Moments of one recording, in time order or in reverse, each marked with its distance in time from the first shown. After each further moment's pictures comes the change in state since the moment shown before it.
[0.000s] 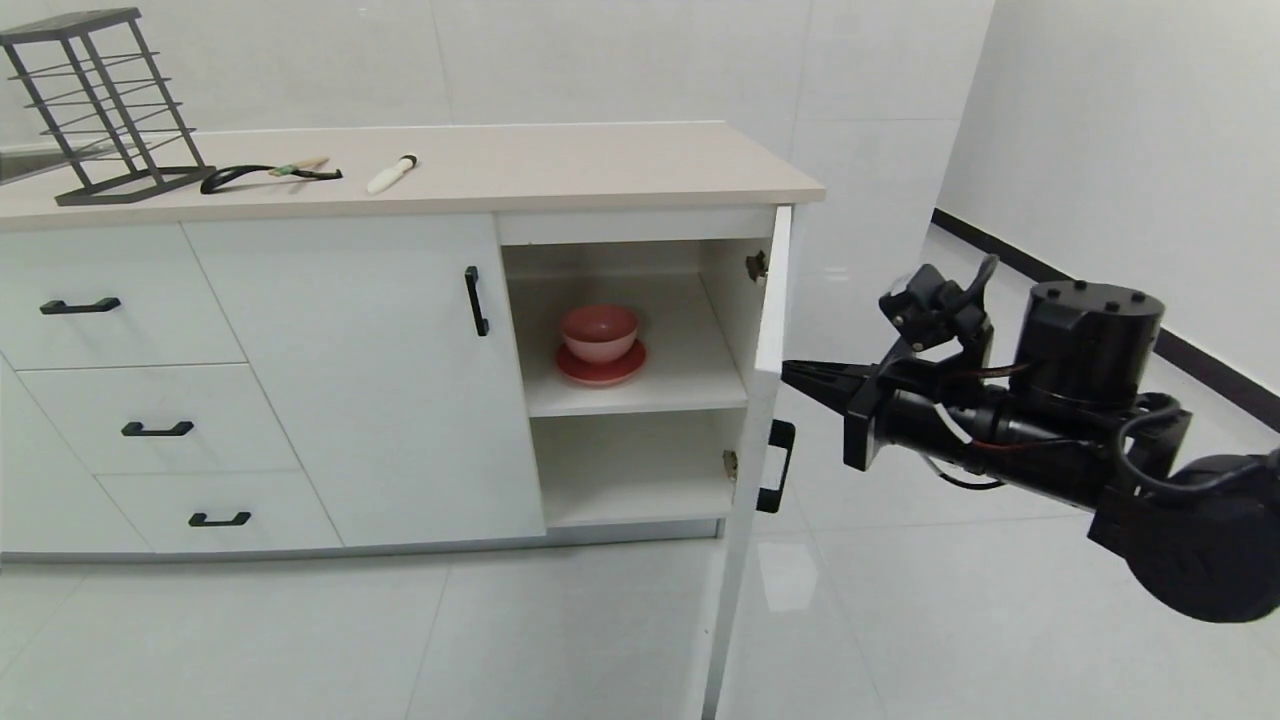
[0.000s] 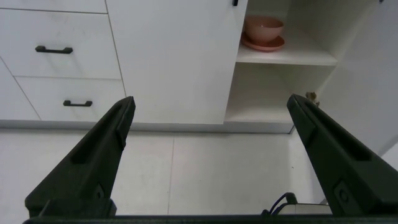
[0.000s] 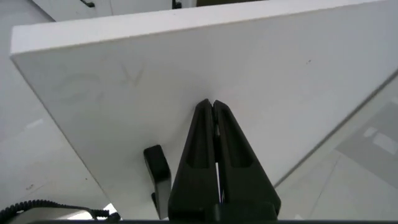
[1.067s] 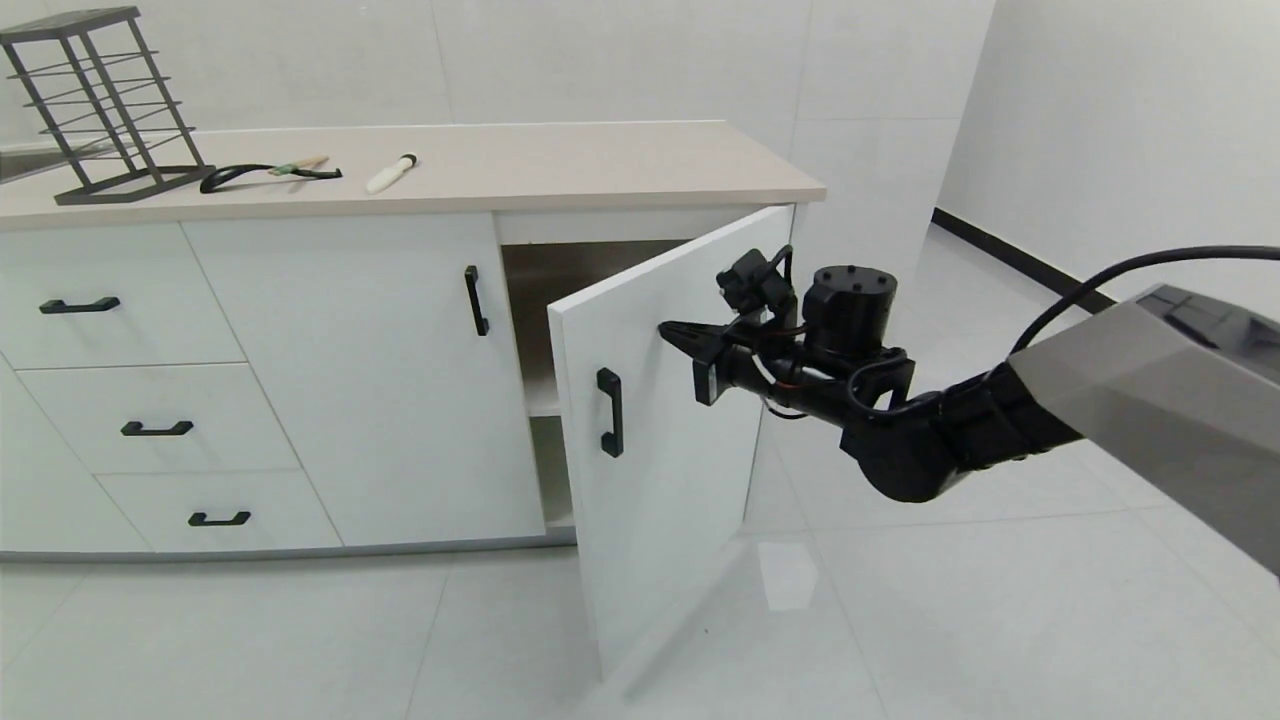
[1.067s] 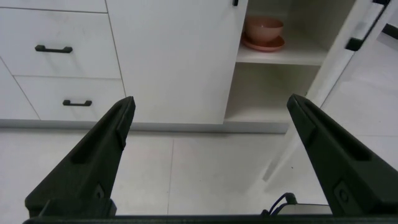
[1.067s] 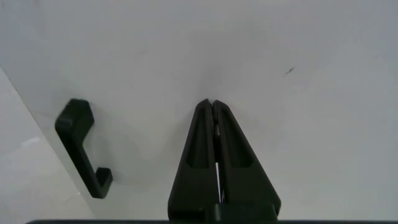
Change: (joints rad) left arm 0.000 0.000 0.000 -0.001 0.000 -0.001; right arm 0.077 0.453 -0.565 0.003 -0.022 0.021
